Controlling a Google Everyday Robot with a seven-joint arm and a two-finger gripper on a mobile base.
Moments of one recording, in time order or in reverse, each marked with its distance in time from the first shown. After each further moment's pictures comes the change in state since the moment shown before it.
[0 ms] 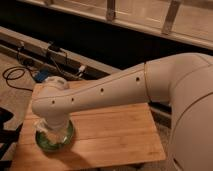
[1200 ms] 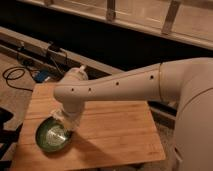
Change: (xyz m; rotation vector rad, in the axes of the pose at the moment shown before) arm 0.021 -0.069 0.005 0.011 0.005 0.116
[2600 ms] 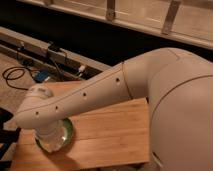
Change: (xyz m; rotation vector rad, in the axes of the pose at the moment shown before) arm -0.007 0.101 0.009 0.043 0.090 -0.081
